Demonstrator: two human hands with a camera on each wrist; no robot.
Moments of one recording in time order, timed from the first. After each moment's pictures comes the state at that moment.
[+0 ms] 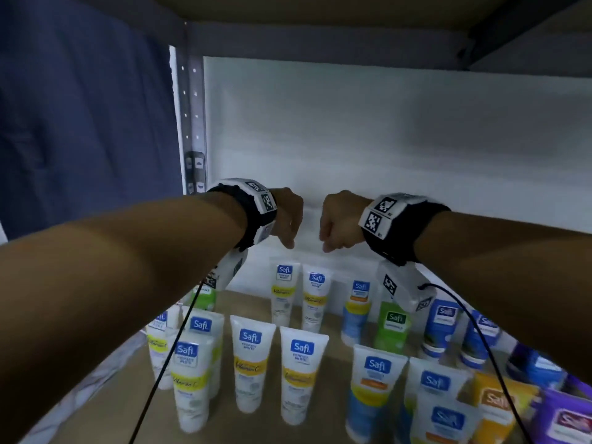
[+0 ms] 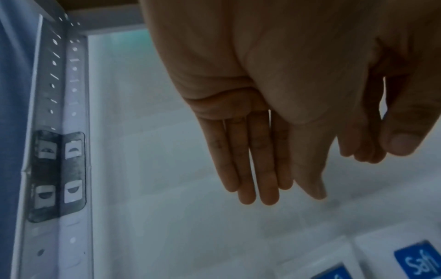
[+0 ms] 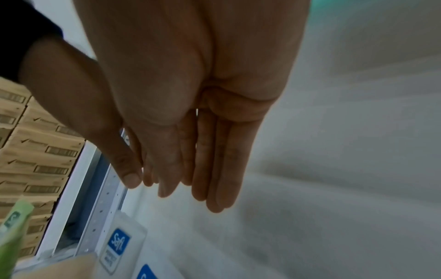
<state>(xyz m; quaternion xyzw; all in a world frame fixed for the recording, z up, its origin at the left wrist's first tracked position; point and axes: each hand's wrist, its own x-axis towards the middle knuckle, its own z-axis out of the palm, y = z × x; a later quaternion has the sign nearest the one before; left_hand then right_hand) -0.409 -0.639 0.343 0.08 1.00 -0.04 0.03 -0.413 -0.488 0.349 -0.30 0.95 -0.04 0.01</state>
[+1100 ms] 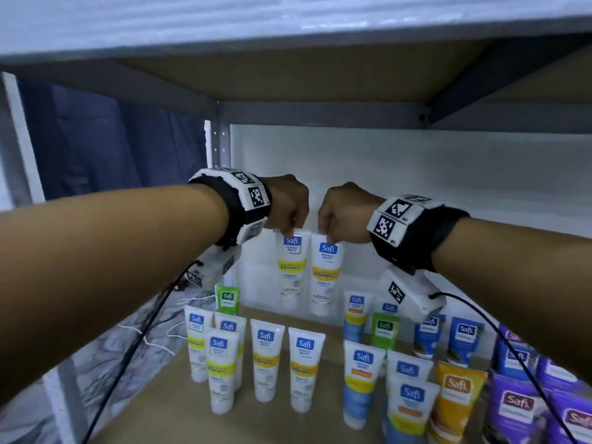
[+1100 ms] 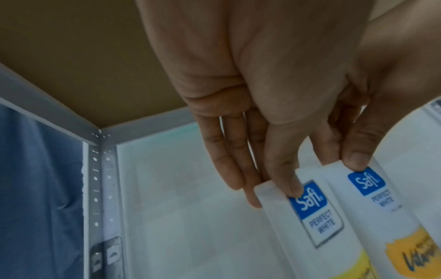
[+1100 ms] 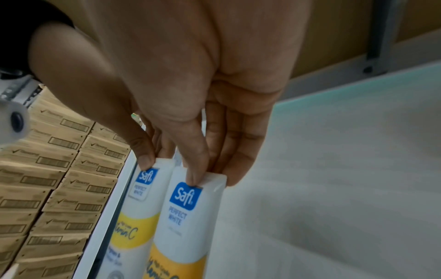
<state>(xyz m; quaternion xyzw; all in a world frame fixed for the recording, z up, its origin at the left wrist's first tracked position) -0.276 -0.611 0.439 0.14 0.98 -0.14 -0.07 -0.308 -0.461 0.422 -0.39 0.91 -0.03 -0.13</state>
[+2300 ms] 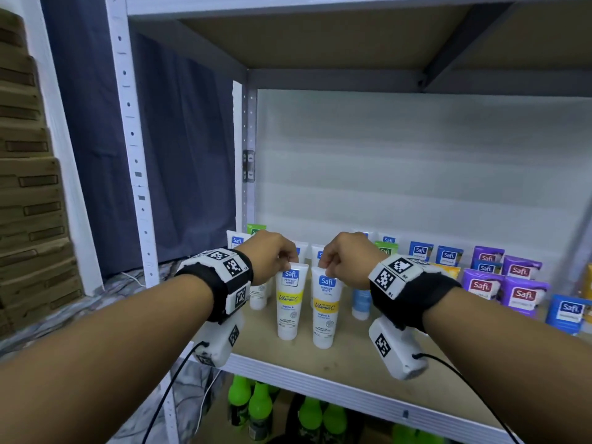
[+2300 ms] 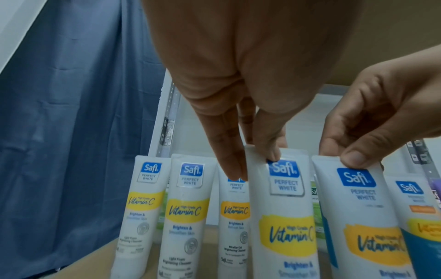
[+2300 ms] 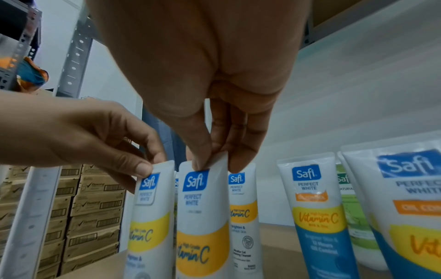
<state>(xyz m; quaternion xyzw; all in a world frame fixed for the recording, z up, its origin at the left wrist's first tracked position) -0.127 -0.640 0.255 0.09 0.98 0.13 -0.12 -0.168 -0.452 0.265 -0.31 0.93 -0.17 -0.05</state>
